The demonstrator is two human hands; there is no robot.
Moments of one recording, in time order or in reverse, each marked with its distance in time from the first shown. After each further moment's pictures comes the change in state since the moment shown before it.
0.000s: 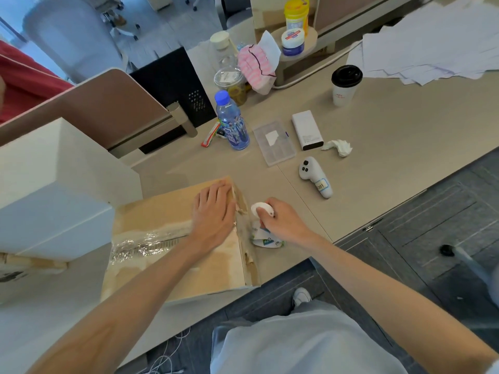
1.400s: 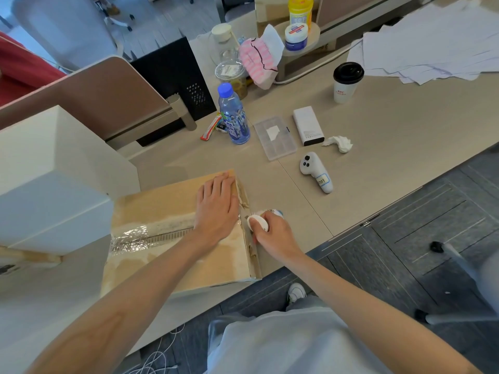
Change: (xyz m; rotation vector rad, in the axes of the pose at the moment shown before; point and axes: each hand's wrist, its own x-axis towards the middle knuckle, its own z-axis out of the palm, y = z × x) left_hand -0.001 0.000 0.005 0.007 0.033 -0.001; right_hand -0.038 -0.001 0.046 0.126 0.128 0.008
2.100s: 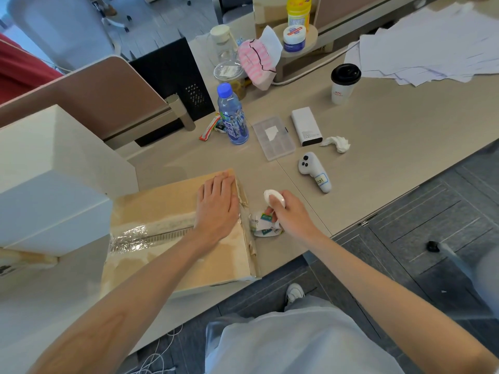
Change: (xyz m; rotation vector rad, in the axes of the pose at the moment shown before) left_hand -0.001 0.000 0.001 0.000 0.021 0.001; right_hand 0.027 -0.004 -0.040 0.160 0.023 0.083
